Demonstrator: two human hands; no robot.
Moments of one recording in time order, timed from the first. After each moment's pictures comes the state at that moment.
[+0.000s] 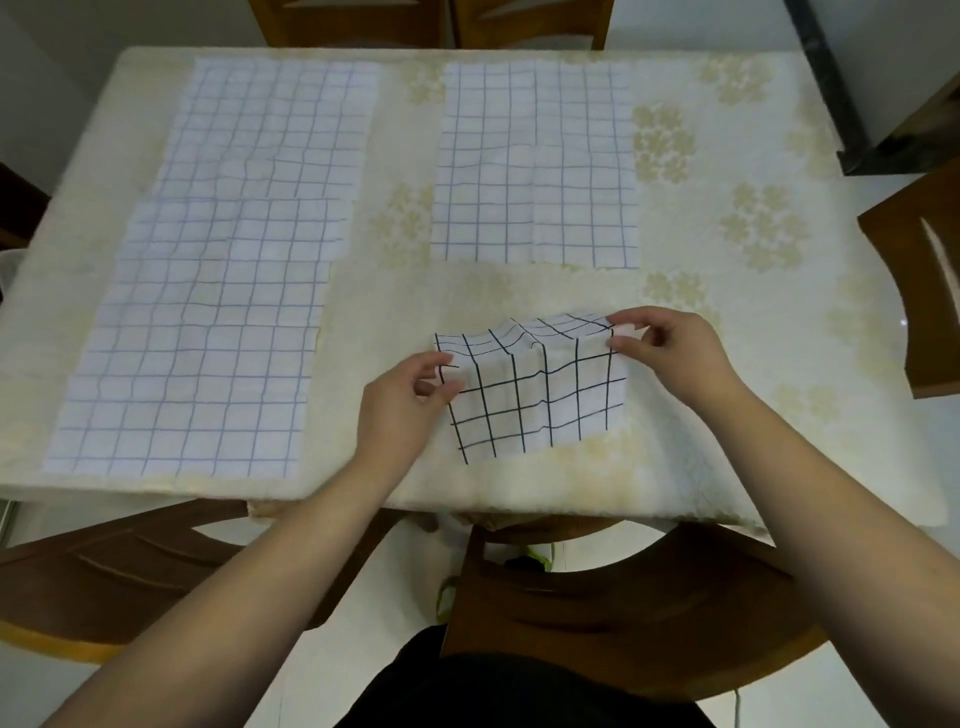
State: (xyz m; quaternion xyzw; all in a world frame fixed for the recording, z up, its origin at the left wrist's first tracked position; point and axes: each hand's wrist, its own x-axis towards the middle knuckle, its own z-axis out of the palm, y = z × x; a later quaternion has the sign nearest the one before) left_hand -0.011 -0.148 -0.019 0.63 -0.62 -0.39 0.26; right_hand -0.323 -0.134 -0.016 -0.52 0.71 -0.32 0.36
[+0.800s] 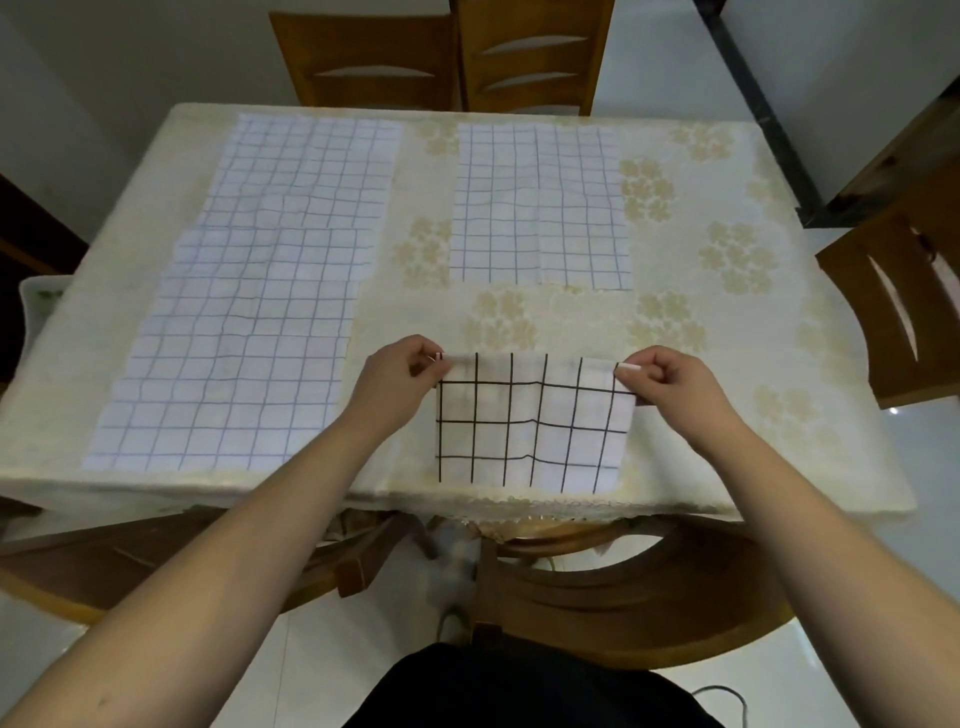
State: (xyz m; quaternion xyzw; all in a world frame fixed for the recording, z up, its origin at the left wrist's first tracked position) left_hand 0.038 -0.159 0.011 0.58 -0.67 -0.40 0.22; right_hand -0.281 -0.071 0.012 -0.43 0.71 -0.38 0.42
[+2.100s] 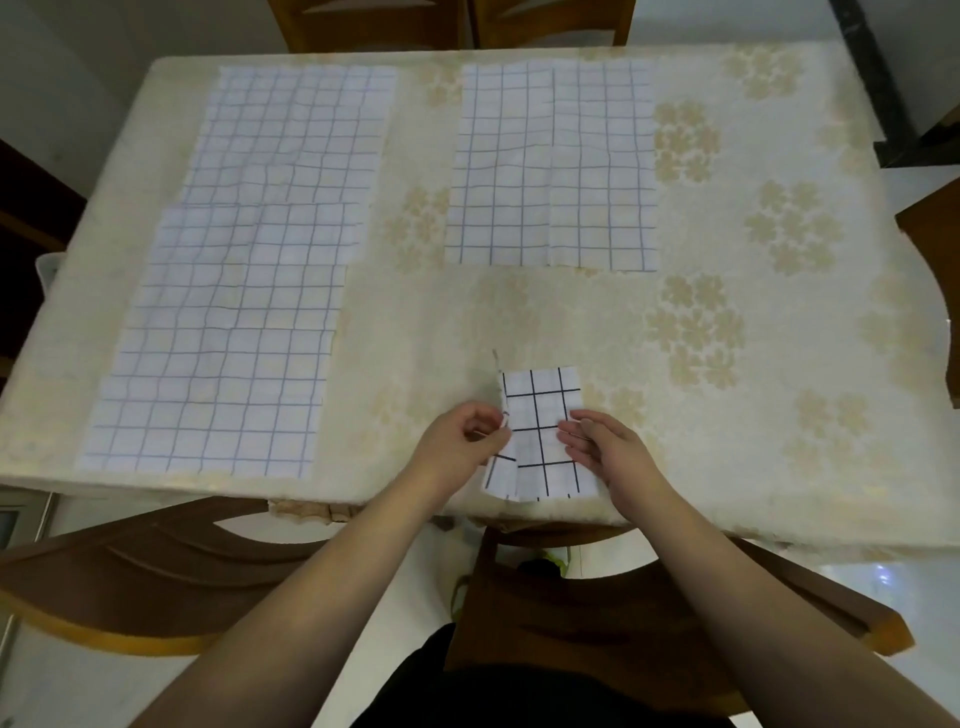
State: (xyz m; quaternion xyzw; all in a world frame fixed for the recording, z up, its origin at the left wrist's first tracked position) left_hand -0.037 -0.122 -0.055 0.59 -0.51 -0.59 0.20; right_hand -0.243 -0.074 -0.098 -0.11 0.64 -0.44 0.62
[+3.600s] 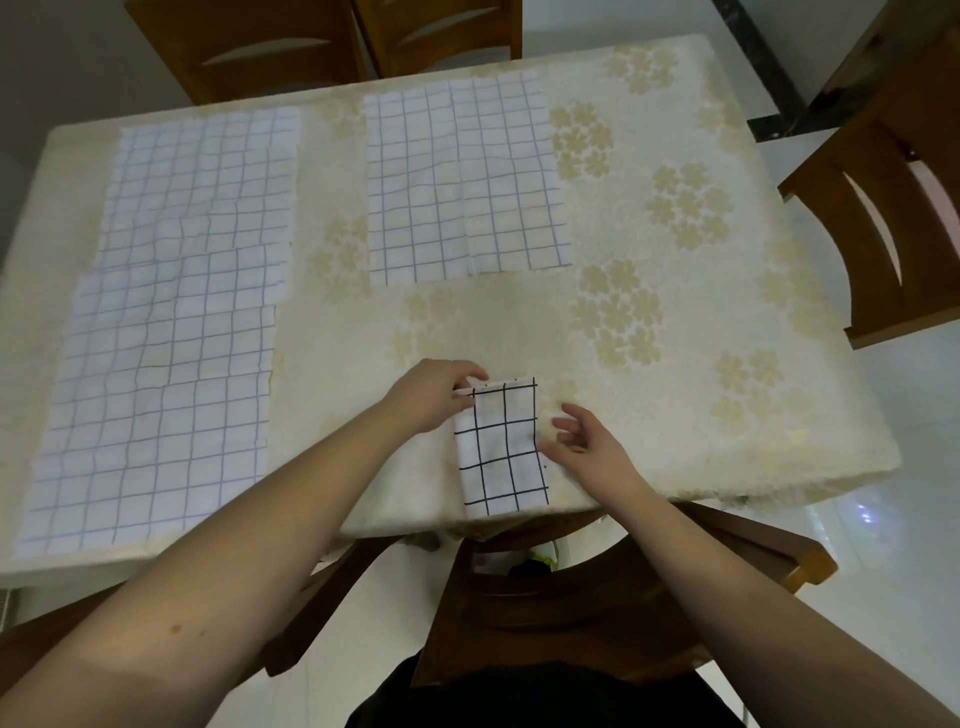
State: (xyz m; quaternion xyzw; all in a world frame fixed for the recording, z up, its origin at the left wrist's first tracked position) left_hand -0.095 -0.198 -0.032 0.46 -0.81 -0.36 -0.09; right_hand -0.280 -0.036 -0.089 -0.31 0.71 -0.34 0.53
